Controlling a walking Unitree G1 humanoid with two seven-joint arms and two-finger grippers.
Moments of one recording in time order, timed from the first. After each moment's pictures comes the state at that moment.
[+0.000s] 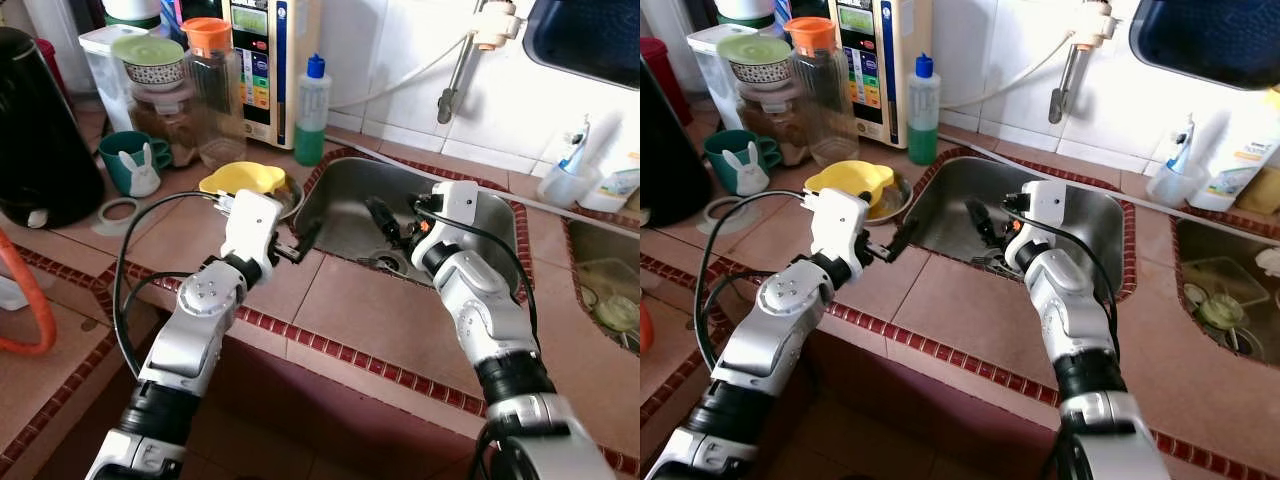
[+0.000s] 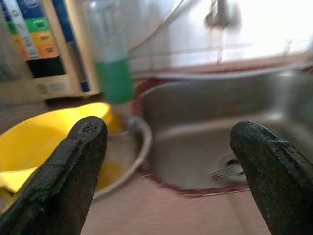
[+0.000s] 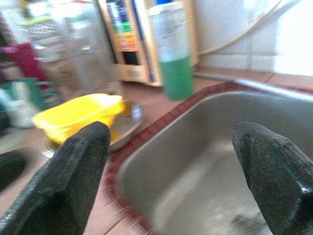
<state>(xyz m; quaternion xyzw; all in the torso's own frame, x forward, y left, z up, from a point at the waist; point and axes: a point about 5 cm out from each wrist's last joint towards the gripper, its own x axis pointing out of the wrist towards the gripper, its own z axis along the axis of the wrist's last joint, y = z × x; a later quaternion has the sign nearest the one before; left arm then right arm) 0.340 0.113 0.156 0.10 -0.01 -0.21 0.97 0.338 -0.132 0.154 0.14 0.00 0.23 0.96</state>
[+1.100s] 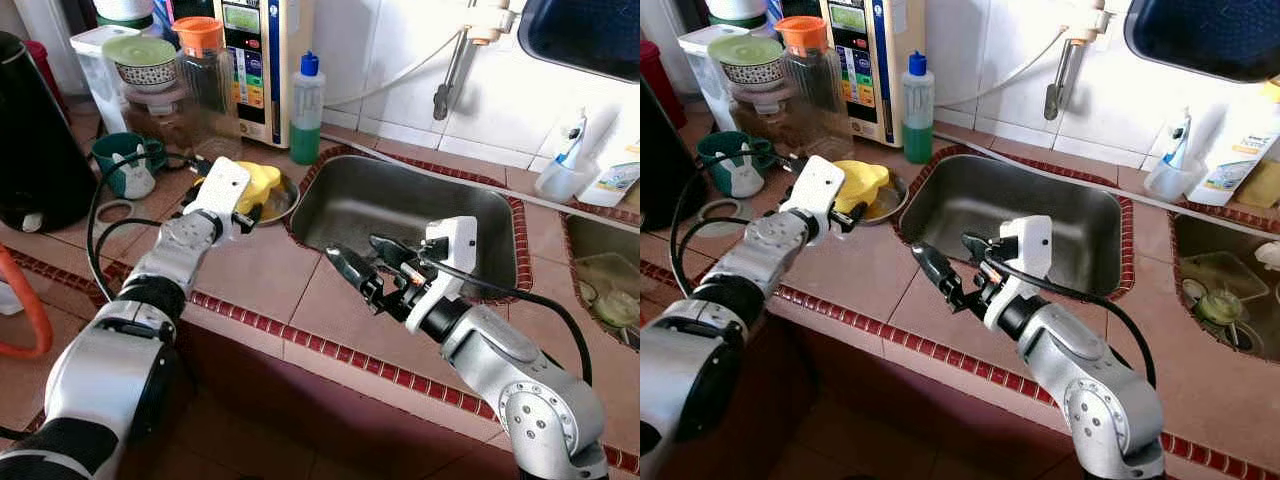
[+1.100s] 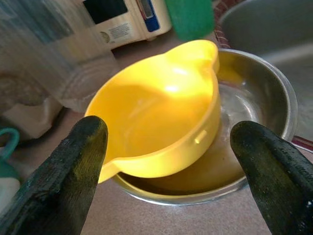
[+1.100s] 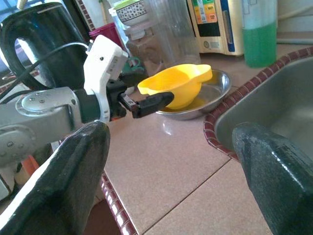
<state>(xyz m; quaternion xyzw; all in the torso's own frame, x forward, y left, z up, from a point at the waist) 0.404 0.167 0.163 0.23 0.10 -0.13 0.96 0.256 -0.103 0.183 0.17 0.05 0.33 0.93</state>
